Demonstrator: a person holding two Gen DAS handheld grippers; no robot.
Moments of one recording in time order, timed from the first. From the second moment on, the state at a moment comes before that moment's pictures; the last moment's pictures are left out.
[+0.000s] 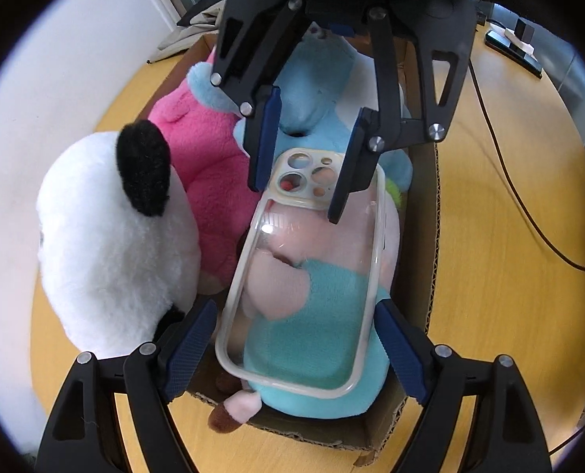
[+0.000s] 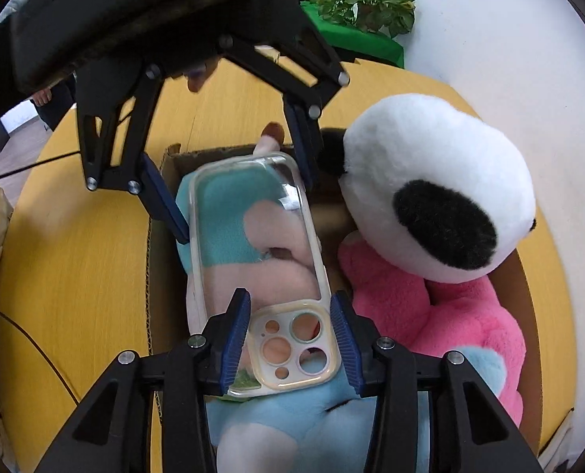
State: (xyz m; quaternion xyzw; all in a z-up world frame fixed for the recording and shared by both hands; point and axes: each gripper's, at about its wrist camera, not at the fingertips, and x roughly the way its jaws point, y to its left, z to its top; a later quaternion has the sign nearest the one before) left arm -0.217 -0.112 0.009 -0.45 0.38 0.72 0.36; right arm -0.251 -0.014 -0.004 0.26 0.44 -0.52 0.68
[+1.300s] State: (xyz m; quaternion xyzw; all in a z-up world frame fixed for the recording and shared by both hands) left arm -0.005 -0.042 0.066 -0.31 -0.05 0.95 -0.04; right arm -0.063 0.219 0.060 0.29 0.00 -0.92 0.27
